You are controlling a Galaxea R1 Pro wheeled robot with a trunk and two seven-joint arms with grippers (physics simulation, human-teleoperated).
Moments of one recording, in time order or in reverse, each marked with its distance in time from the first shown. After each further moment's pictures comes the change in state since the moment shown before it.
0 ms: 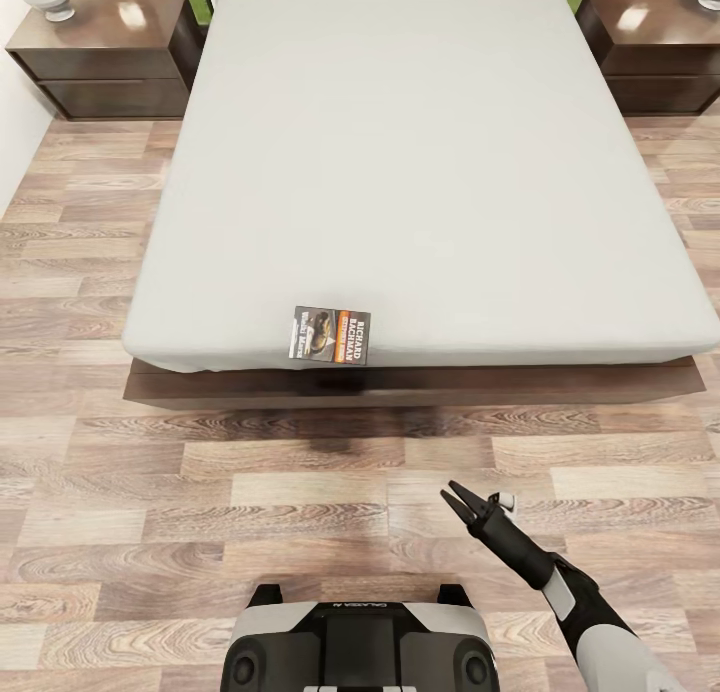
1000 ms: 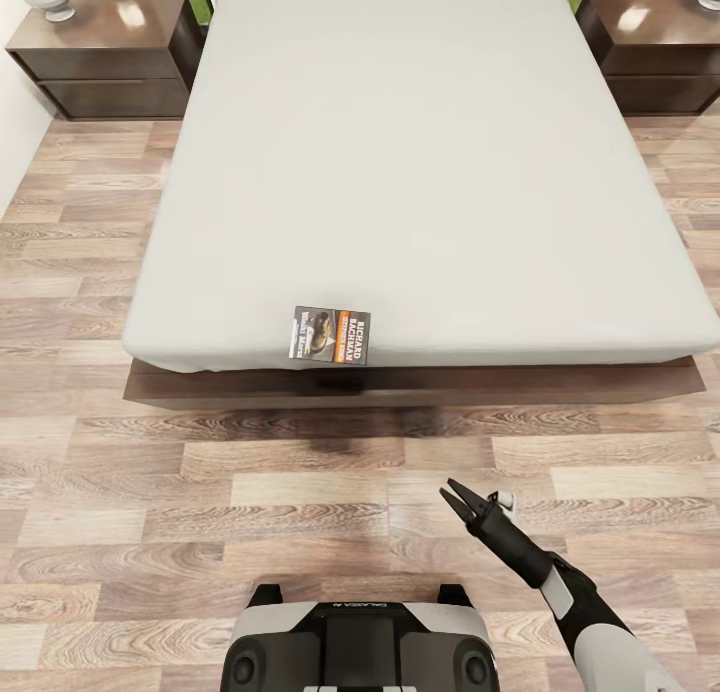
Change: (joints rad) left arm 0.048 0.016 0.010 0.006 0.002 0.336 -0.109; right arm -0.002 0.006 -0.007 0.001 -0.012 -0.005 -0.017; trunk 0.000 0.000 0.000
